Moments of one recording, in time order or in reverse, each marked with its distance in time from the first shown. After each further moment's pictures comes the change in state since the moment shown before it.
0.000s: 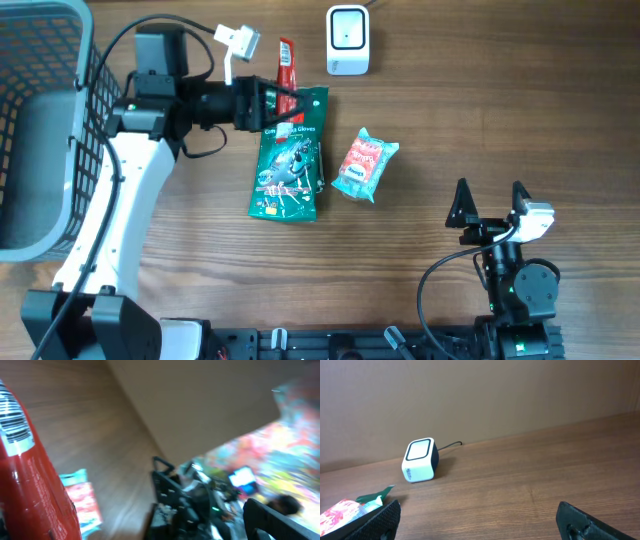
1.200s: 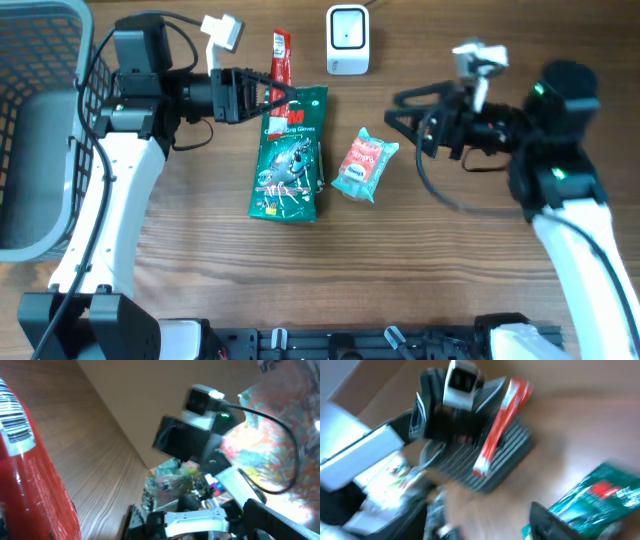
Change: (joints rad) left arm 0.048 0.000 0.000 0.138 0.134 -0.174; right arm 0.010 1.205 1.034 -0.077 -1.274 0.237
